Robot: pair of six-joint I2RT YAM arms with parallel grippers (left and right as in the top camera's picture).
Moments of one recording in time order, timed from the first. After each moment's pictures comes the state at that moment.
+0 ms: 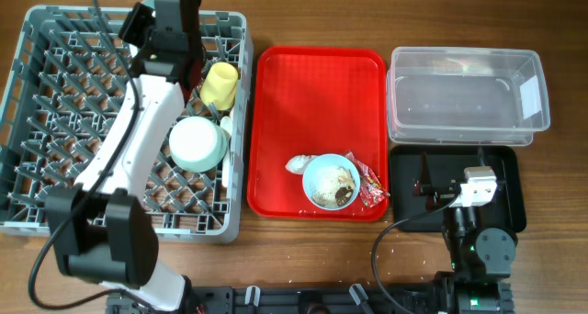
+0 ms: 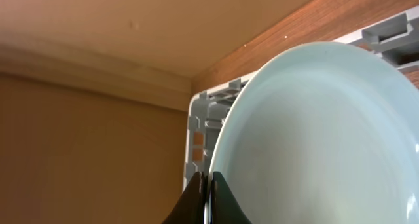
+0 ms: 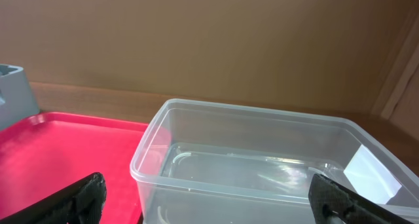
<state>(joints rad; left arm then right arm) -0.16 1.75 1.42 -0.27 -0.84 0.68 -0.04 0.02 0.01 0.00 -0.06 -0.10</state>
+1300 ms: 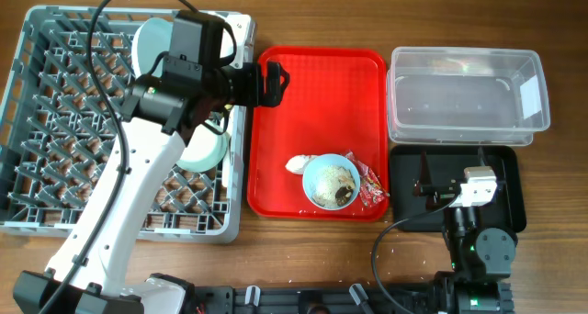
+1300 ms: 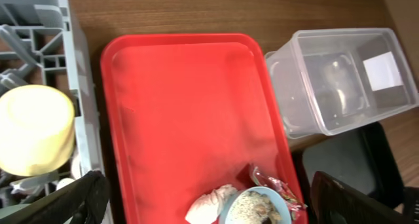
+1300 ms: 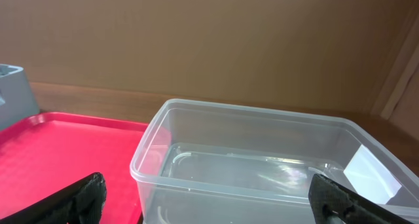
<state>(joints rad) -0.32 1.48 1.43 -0.78 0.29 -0.25 -0.04 0.02 0.01 0.00 -0.06 -0.10</state>
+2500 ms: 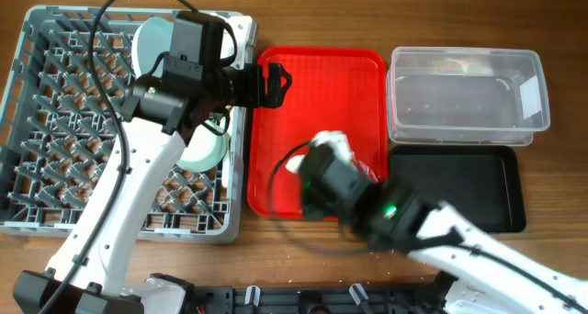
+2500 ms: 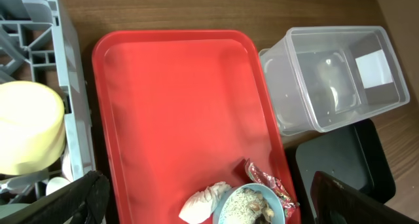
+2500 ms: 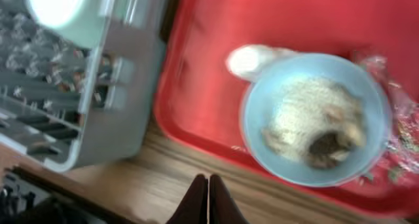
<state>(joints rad) -0.32 1.48 1.43 -0.78 0.31 -0.26 1.01 1.29 1.06 -0.79 0.14 0.77</state>
